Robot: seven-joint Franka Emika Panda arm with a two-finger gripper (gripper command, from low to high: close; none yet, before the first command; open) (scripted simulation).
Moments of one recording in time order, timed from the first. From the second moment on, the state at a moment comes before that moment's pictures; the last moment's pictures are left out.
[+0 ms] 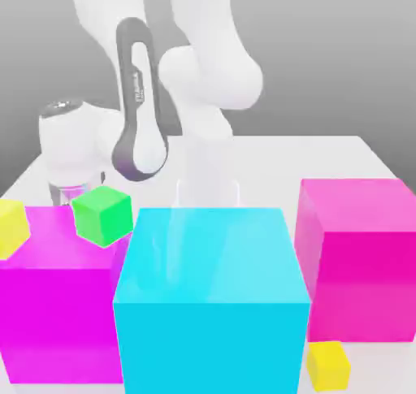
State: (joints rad) arm -0.78 0.06 -0.07 -2.95 0.00 3.01 1.59
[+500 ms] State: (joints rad) arm -0.81 -0.26 -0.08 -2.73 -0.10 2.51 1.52
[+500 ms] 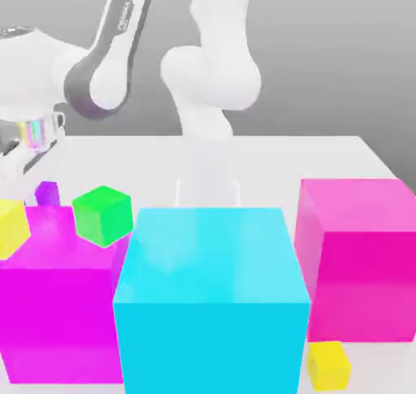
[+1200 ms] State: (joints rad) arm -0.51 -0.35 0.16 -2.50 0.07 2.16 1.40
